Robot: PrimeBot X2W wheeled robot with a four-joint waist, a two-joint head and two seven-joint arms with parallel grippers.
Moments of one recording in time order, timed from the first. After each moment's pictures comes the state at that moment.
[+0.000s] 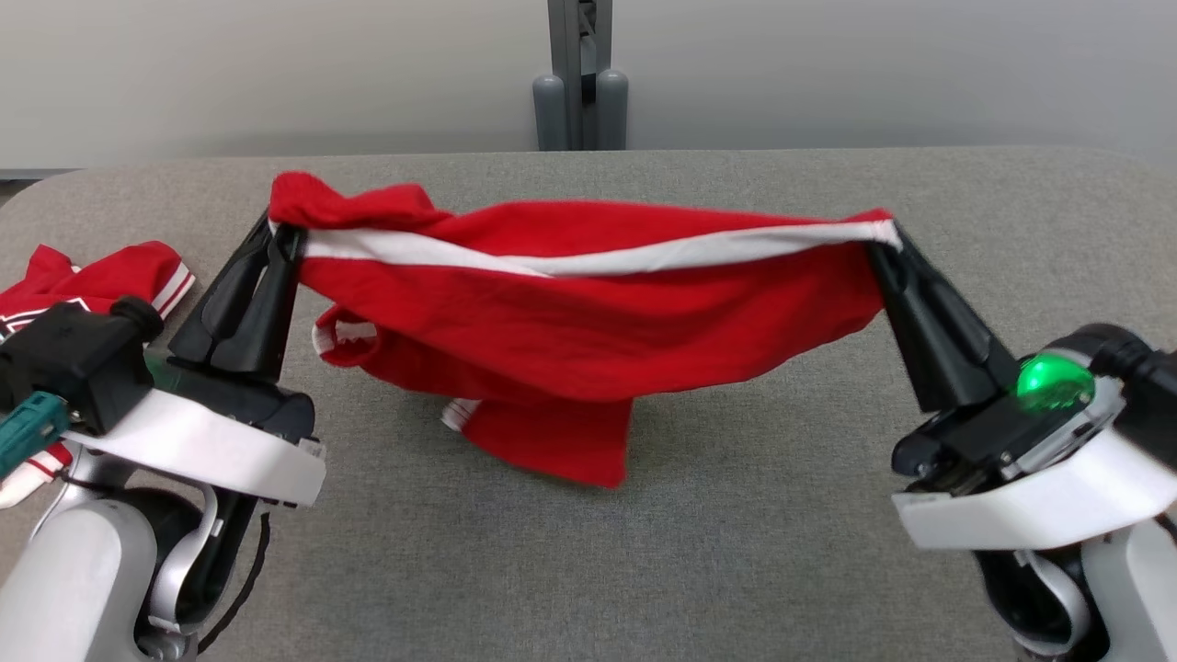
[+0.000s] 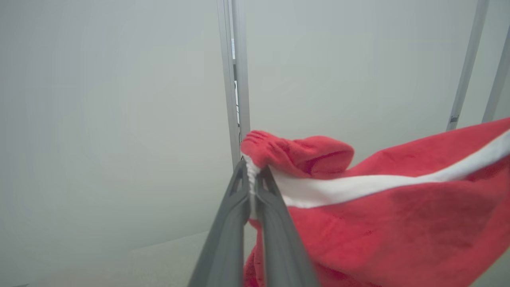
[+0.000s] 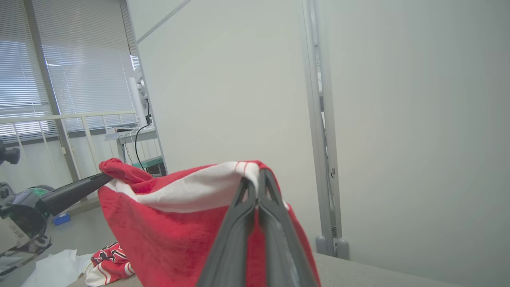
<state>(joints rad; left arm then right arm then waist) -0.28 0.45 -0.28 -0.25 -0.52 0.09 0.08 -0.24 -0.20 0.28 -0.28 0.49 0.13 -0.02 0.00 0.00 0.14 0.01</state>
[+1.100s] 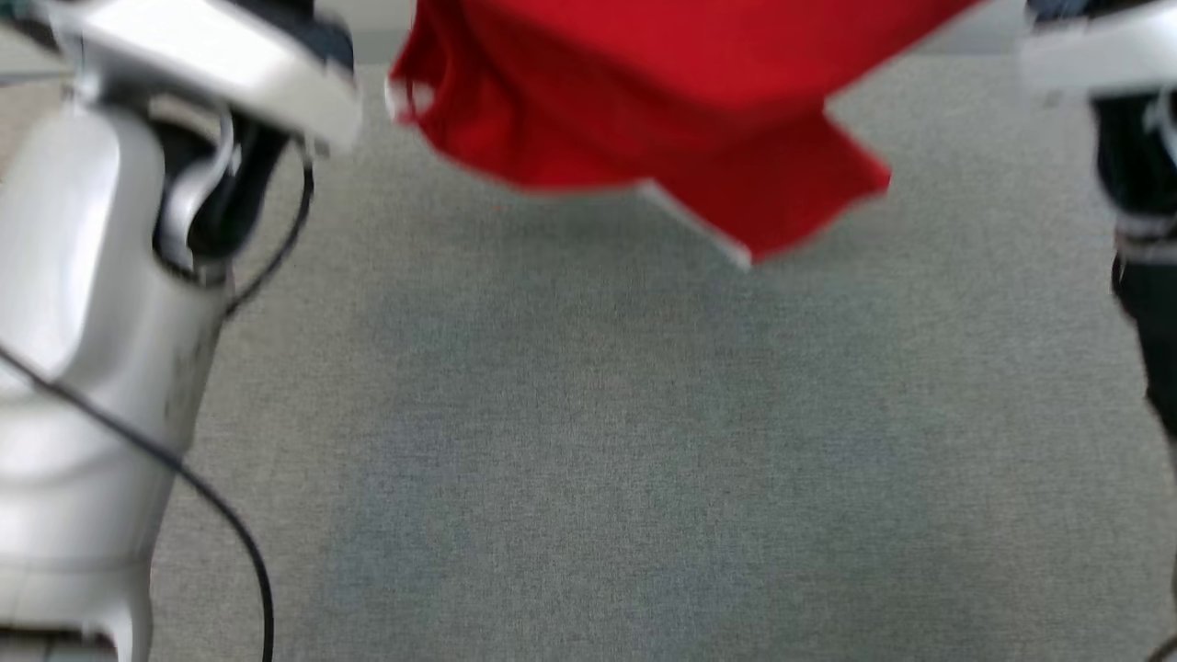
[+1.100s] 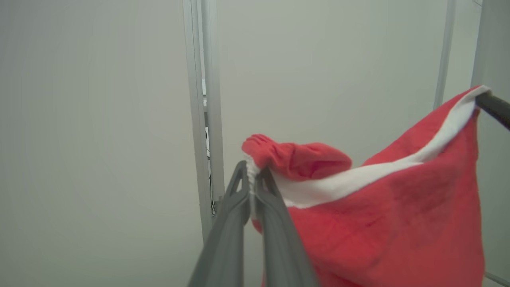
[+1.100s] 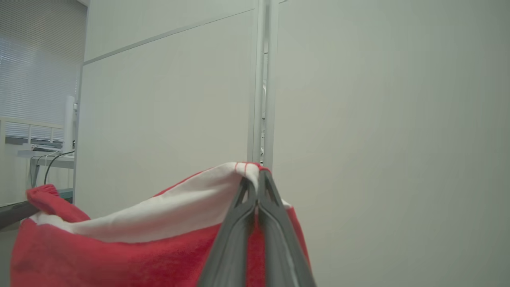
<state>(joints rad) -0.91 0.28 -0.35 0.17 -0.58 -0.06 0.04 -0.95 -0.23 0.23 0.17 0.42 0.13 -0.12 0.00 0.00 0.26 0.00</state>
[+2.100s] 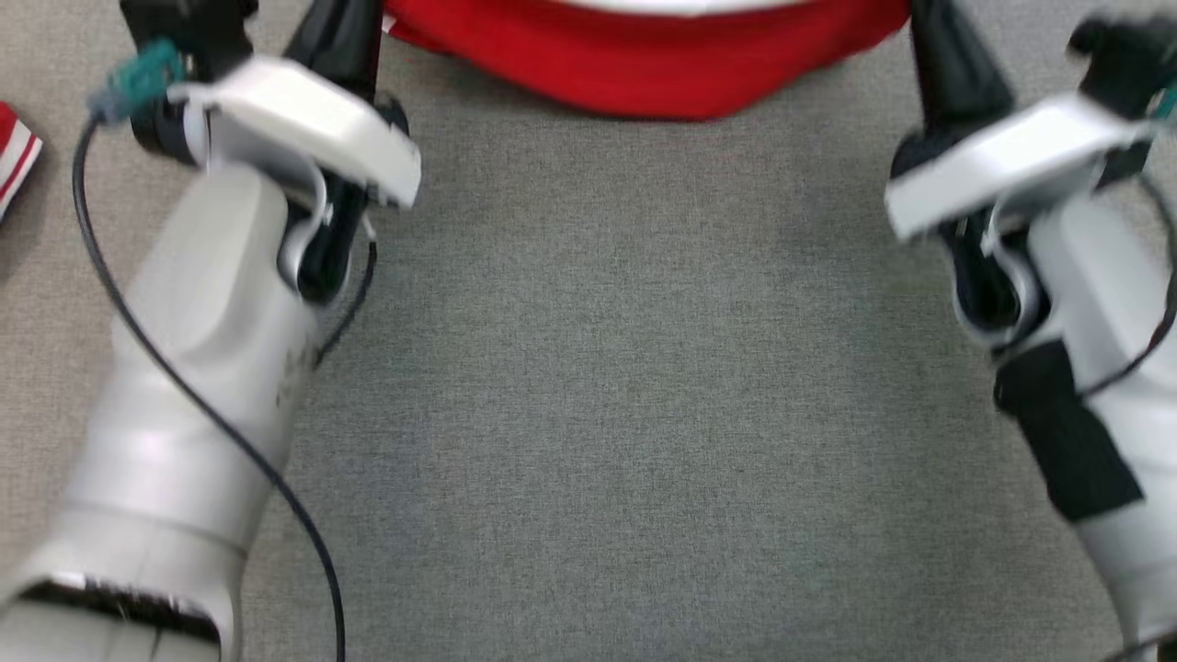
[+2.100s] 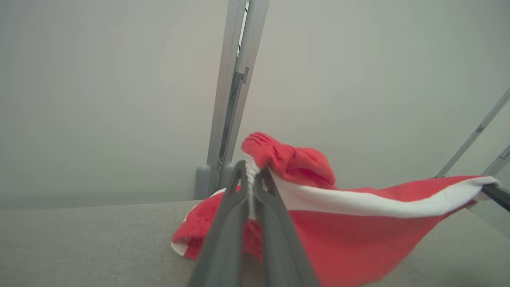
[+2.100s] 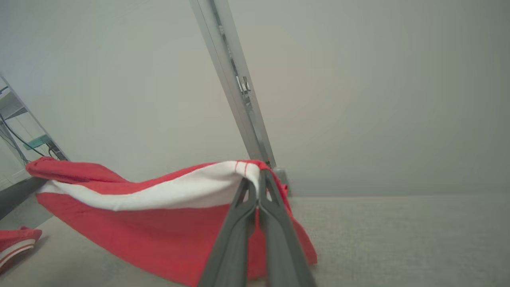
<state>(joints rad) -1.03 0.12 -0.43 0.82 -0.64 -0.13 -0.26 -0.94 -0.20 0.44 0.63 0.69 0.13 -0.26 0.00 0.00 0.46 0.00</state>
